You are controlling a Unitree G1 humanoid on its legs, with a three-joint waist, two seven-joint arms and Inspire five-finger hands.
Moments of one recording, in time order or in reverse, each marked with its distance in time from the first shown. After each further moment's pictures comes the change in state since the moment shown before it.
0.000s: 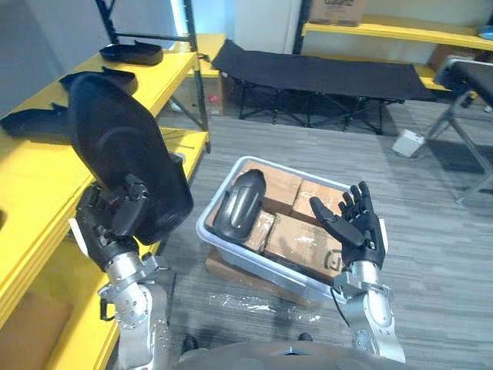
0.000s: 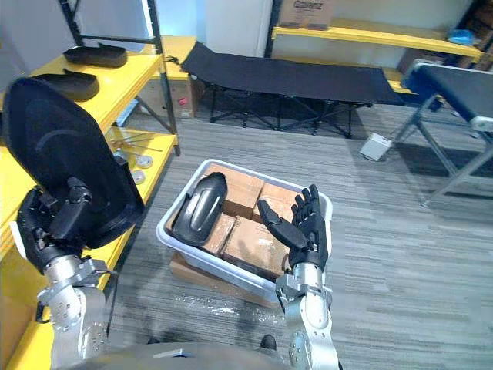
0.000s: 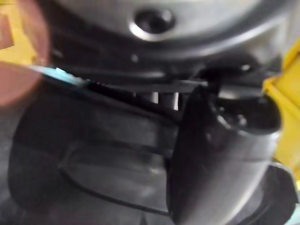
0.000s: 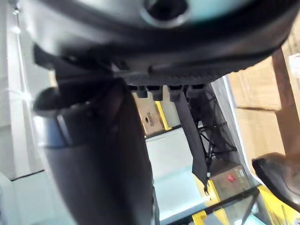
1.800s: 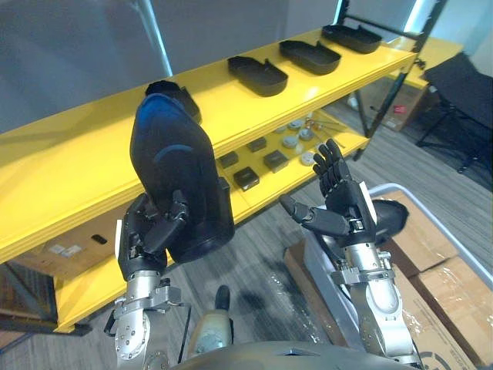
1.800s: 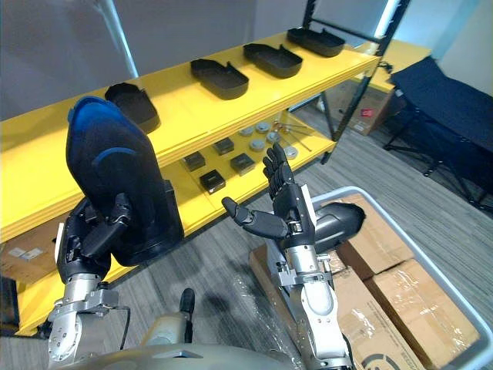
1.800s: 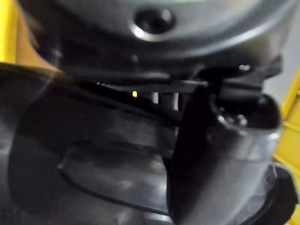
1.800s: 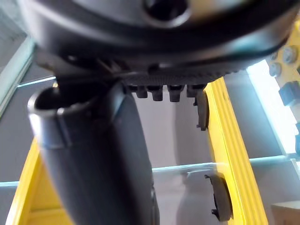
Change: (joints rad) left arm 0.186 0.023 -0.108 -0.085 -0.162 0.109 -0.299; right arm -0.060 -0.098 0.053 -0.059 -0.135 -0.154 0.242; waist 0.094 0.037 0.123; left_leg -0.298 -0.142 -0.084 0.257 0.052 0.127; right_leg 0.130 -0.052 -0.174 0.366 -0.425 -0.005
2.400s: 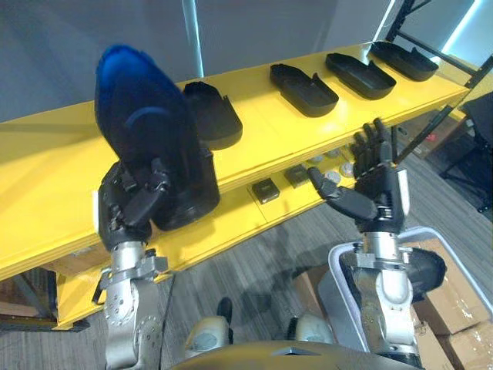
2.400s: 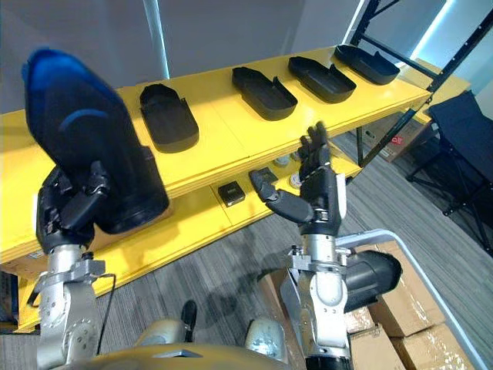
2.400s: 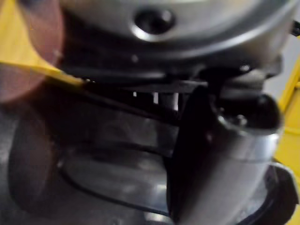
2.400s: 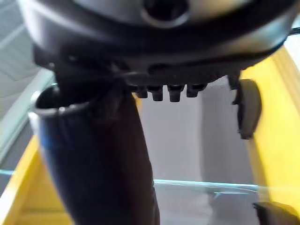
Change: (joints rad) left arm -0.237 0.024 0.031 0.015 -0.017 -0.003 0.003; right arm 0.001 0.081 -0.191 -0.185 -0.019 -0.059 -0.037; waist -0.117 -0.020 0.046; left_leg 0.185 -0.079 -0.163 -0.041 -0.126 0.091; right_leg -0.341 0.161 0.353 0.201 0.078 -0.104
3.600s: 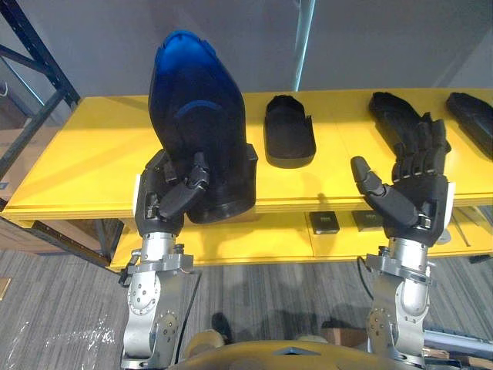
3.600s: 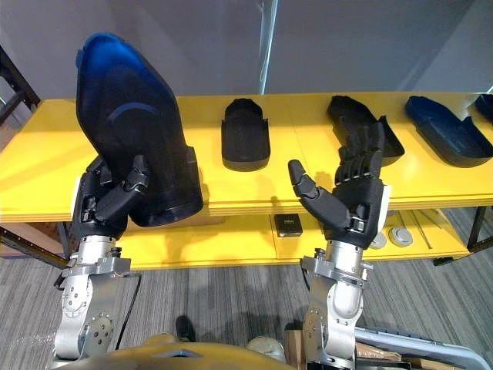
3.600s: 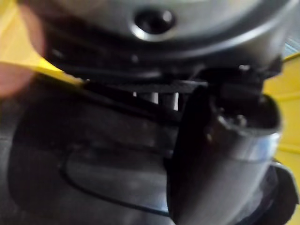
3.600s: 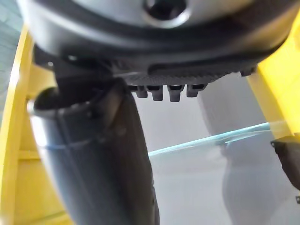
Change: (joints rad) left arm 0.023 0.028 -0.112 -0.004 -0.001 0.002 -0.061; right arm -0.021 0.050 -0.044 0.077 0.099 -0.016 -0.007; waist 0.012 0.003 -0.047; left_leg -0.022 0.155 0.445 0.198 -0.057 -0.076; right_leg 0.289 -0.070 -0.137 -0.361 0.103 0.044
